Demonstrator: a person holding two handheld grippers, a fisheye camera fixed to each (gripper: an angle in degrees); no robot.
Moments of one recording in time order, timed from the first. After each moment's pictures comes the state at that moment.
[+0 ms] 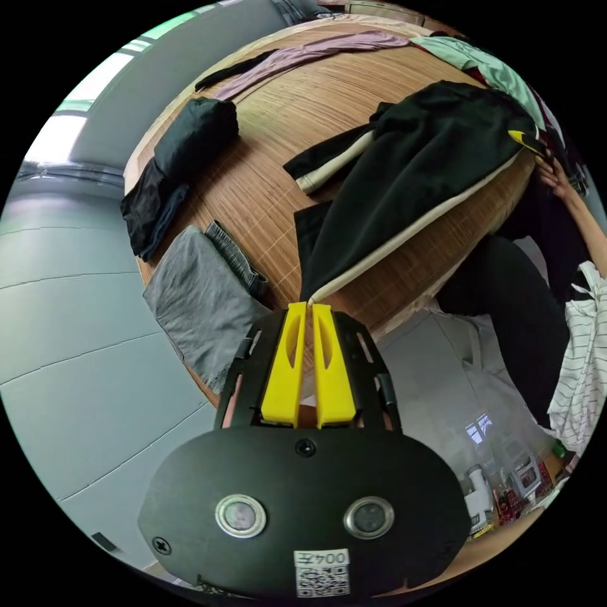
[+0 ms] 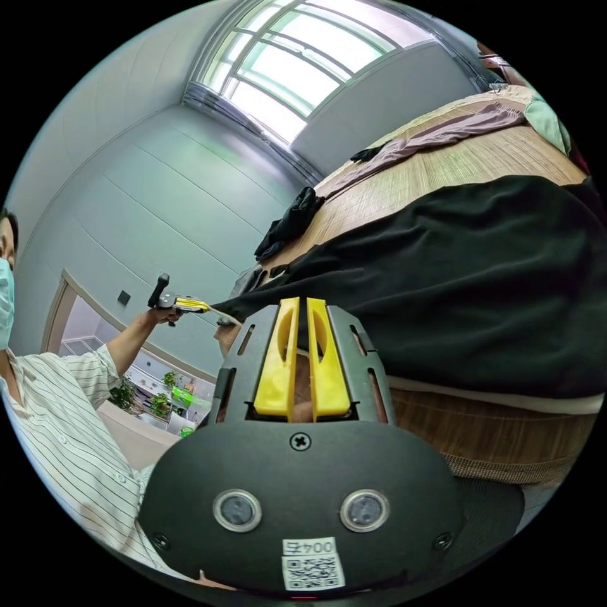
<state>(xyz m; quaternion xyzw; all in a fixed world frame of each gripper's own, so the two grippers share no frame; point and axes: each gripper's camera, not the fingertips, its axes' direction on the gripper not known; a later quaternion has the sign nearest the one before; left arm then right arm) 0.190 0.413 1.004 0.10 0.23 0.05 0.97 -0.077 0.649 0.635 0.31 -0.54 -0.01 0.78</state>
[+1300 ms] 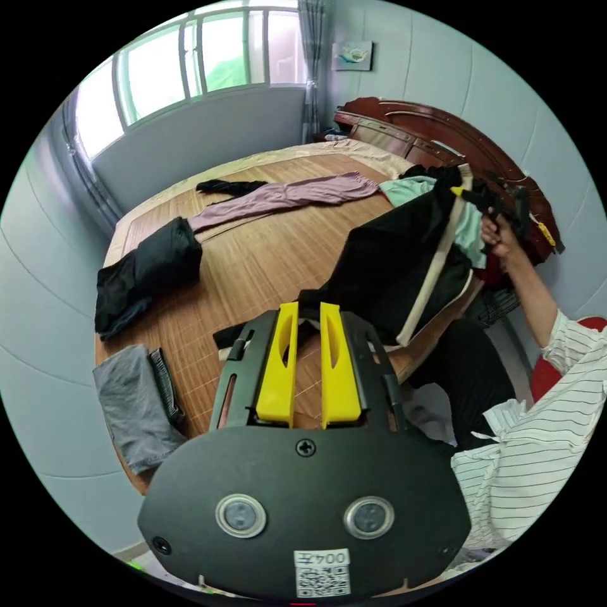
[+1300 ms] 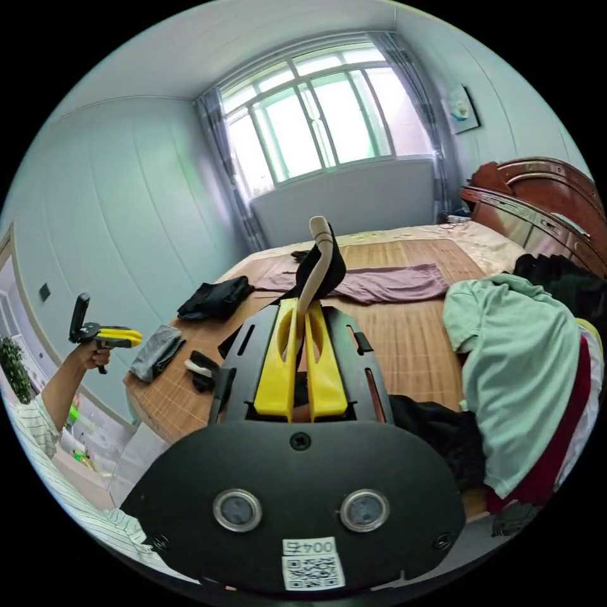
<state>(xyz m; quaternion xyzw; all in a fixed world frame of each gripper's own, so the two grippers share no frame) 0.187 0.323 0.854 0.29 0.34 -0.11 0.89 0.081 0.579 0.426 0.46 -0.27 0.06 0.85</state>
